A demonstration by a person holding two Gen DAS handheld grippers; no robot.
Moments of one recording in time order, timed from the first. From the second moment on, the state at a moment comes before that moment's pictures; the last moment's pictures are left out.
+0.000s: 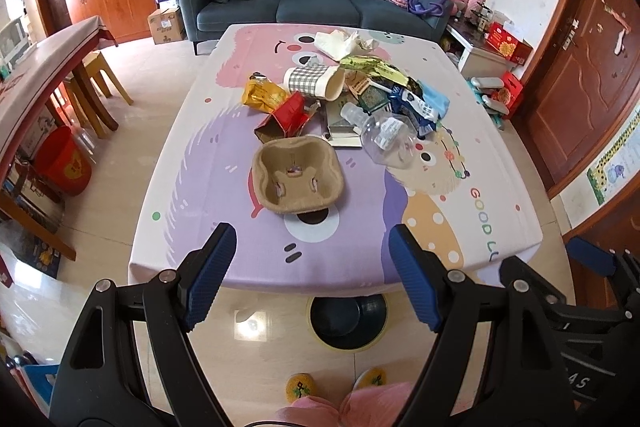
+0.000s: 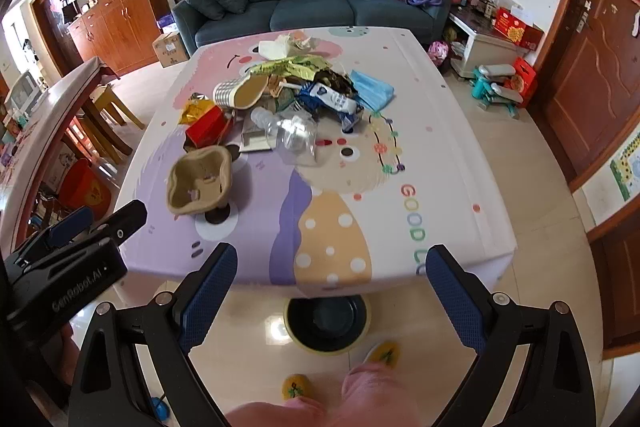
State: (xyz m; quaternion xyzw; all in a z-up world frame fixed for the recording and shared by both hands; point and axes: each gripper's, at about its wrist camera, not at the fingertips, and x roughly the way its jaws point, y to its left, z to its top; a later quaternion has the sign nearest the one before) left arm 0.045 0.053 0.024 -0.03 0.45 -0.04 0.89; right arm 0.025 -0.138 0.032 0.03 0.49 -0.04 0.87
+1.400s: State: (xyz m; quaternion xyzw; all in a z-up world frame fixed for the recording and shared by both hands) left arm 0.230 0.102 -0.134 -0.16 0.61 0.12 0.77; right arm 0.287 -0.139 -0.114 -0.08 0.57 0.28 0.77
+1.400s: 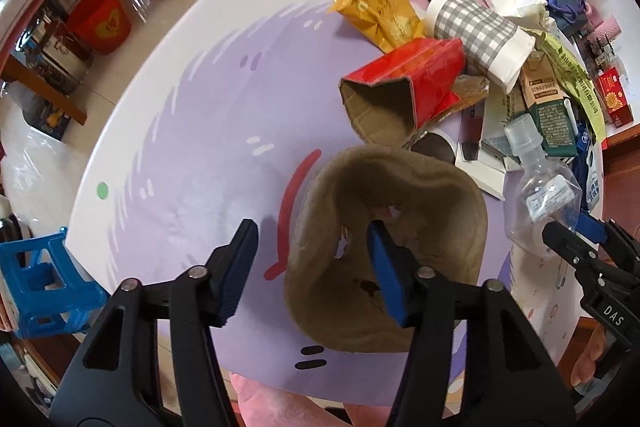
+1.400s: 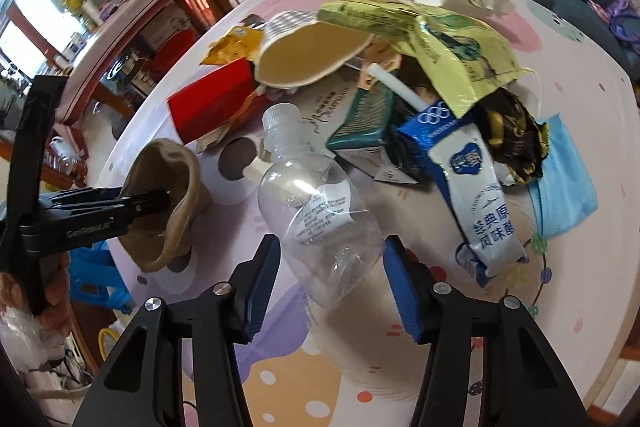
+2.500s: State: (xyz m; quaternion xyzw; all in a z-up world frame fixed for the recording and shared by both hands) left arm 0.172 0.075 -0.058 -0.11 0.55 0.05 0.82; right arm 0.183 -0.143 -0.042 -0.01 0.55 0.22 0.81
